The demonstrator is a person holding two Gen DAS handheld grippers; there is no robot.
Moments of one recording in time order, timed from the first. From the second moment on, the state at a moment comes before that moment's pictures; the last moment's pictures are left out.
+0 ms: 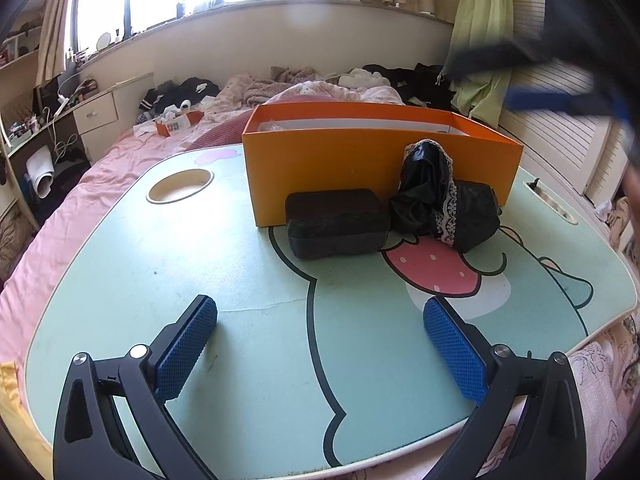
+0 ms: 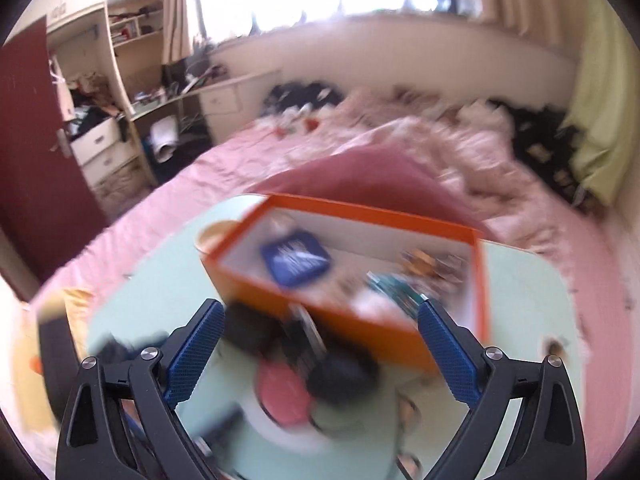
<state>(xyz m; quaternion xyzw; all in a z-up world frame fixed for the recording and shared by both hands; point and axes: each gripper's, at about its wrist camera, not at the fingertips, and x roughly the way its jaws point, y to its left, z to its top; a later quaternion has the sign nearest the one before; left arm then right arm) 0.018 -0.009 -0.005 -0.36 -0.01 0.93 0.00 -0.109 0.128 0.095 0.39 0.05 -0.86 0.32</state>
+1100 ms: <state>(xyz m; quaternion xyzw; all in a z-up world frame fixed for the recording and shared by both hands) 0.017 -0.009 -0.006 -0.36 -0.01 0.93 0.01 -0.189 0.103 0.104 0.45 -0.11 -0.81 0.36</state>
